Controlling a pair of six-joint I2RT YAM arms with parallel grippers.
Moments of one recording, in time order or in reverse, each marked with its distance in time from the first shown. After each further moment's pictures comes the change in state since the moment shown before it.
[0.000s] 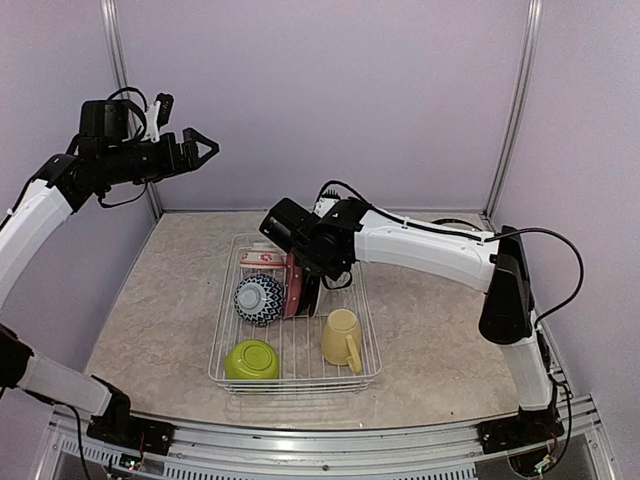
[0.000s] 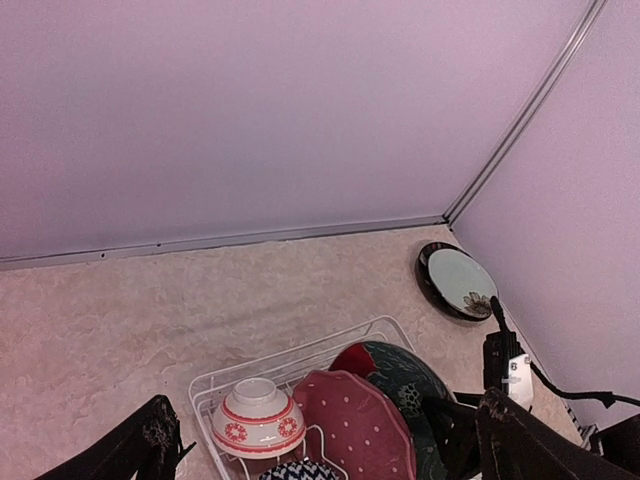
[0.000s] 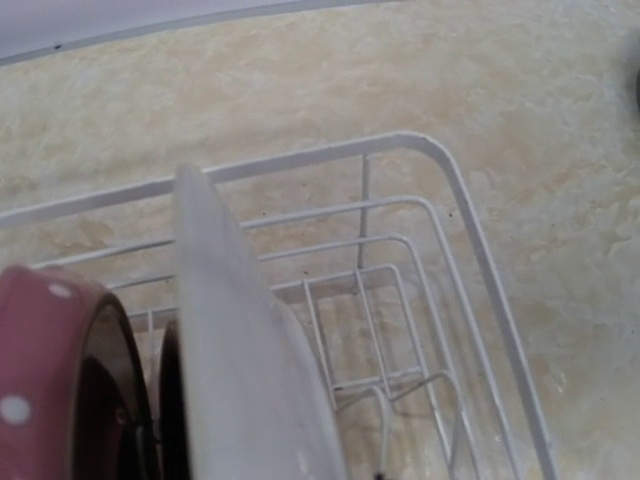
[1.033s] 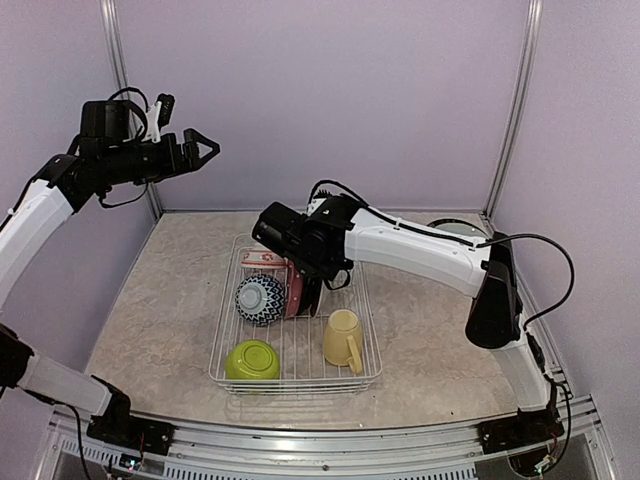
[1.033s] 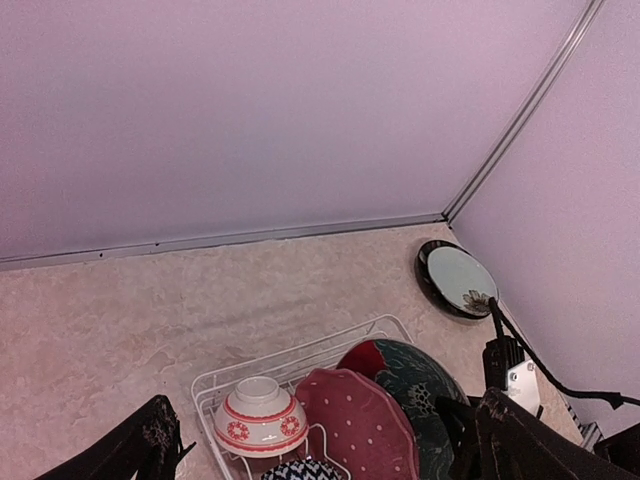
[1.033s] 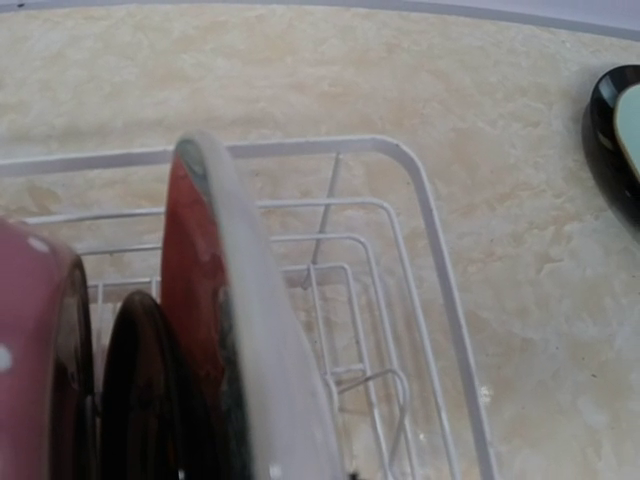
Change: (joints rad) left arm 0.000 -0.002 -0.004 0.006 0.008 0.004; right arm 0.029 0.075 0.158 -0.203 0.055 -0.048
